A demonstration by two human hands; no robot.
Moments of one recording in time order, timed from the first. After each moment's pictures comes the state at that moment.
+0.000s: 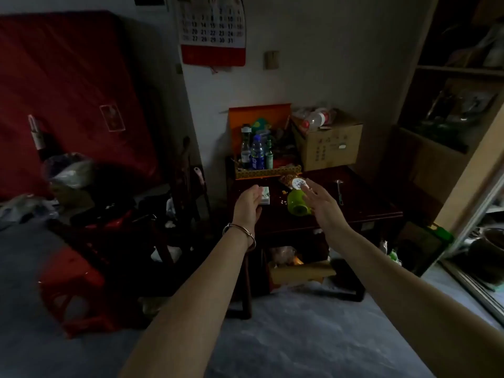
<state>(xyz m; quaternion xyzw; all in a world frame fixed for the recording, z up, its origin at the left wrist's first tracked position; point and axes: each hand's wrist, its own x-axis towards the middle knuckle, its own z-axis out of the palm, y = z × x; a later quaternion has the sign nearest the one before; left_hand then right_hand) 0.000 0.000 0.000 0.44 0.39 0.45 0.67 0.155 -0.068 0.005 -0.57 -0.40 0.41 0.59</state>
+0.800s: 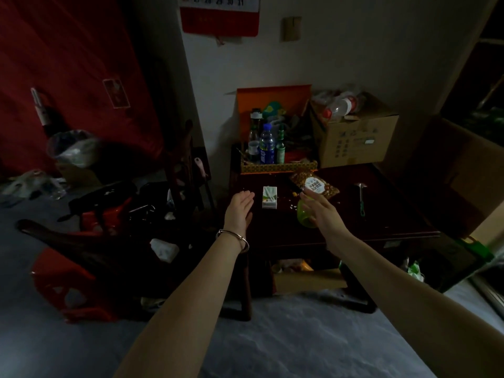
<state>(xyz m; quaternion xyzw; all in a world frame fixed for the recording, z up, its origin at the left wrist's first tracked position) 0.036 0.149 -0.060 0.40 0.41 0.49 0.66 0.215 0.082 -0.036 -0.59 -0.37 0.47 0.54</state>
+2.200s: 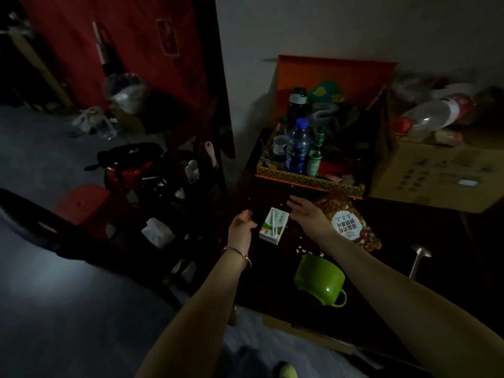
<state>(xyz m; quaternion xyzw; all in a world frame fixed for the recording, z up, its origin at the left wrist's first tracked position) 0.166 0.384 -0.174 0.21 0.59 0.53 0.57 0.344 0.414 -0.145 -0.55 -0.54 0.56 0.30</state>
